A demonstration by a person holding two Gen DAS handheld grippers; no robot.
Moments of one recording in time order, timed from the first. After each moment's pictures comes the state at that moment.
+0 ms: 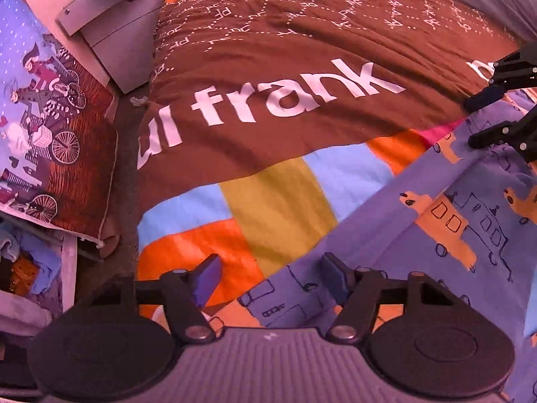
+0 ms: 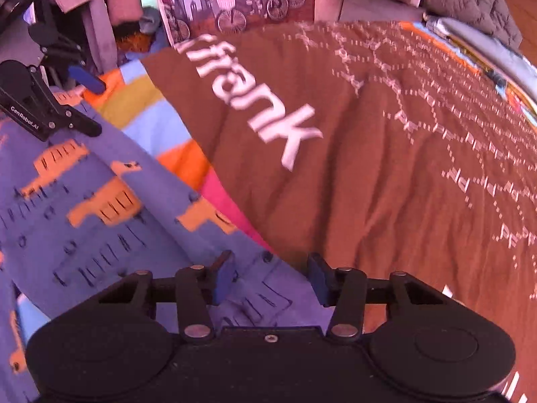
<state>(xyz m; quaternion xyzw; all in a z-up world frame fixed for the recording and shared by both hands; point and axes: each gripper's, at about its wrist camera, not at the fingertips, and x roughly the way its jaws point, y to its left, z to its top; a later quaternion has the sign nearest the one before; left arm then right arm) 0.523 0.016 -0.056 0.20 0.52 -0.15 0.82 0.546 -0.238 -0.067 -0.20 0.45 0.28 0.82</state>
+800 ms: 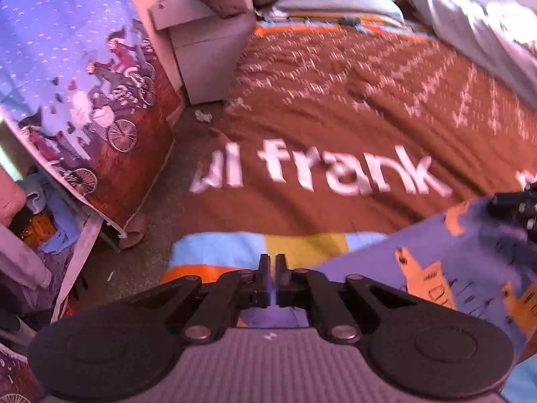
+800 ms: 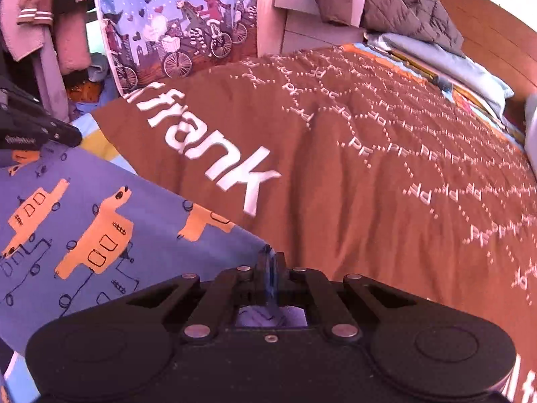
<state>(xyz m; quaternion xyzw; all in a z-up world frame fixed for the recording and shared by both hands) 0.531 0.033 -0.014 0.08 0.44 -0.03 0.89 0.549 -0.233 -0.061 -0.15 0.39 0.19 0.89</state>
